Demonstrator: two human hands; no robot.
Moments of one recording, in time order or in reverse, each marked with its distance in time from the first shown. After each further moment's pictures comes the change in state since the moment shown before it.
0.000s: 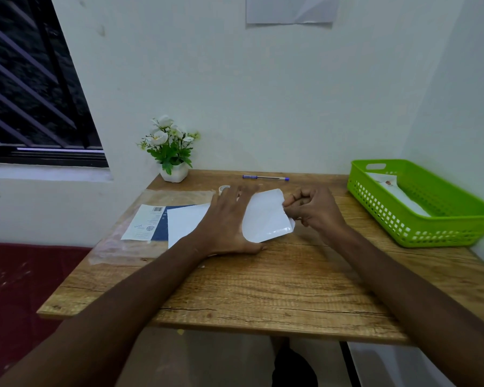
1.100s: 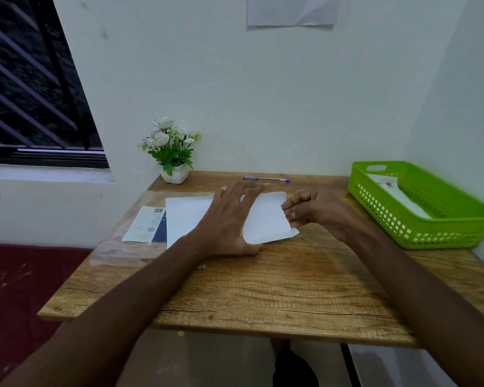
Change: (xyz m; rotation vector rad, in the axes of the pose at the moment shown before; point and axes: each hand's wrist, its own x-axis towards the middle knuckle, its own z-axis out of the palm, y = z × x) left_hand 0.000 0.001 -0.007 0.065 0.059 0.119; right_hand 0.011 -0.003 -0.023 0.113 -0.304 0.141
